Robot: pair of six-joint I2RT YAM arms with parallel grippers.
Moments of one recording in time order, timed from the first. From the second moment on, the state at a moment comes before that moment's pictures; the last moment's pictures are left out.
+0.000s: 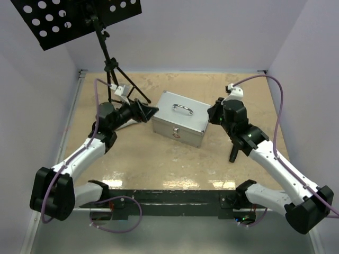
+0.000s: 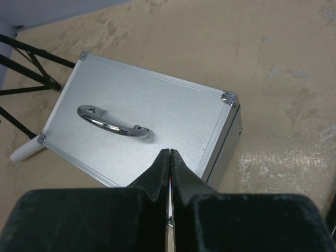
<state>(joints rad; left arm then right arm) -0.31 1.20 0.71 0.45 0.44 -0.51 0.55 1.02 0.95 -0.32 0.32 0.53</state>
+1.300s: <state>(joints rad) -0.59 1.73 0.35 1.27 0.47 -0.91 0.55 1.19 0.93 -0.14 0.15 0.45</state>
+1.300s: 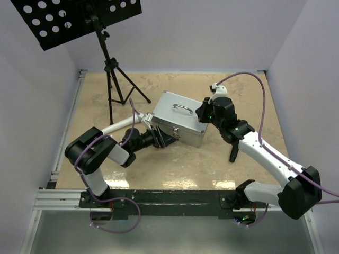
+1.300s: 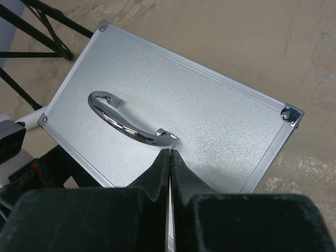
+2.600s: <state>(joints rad) -0.64 1.82 0.49 1.27 0.40 -0.87 0.55 1.27 0.92 -0.12 0.16 0.45</state>
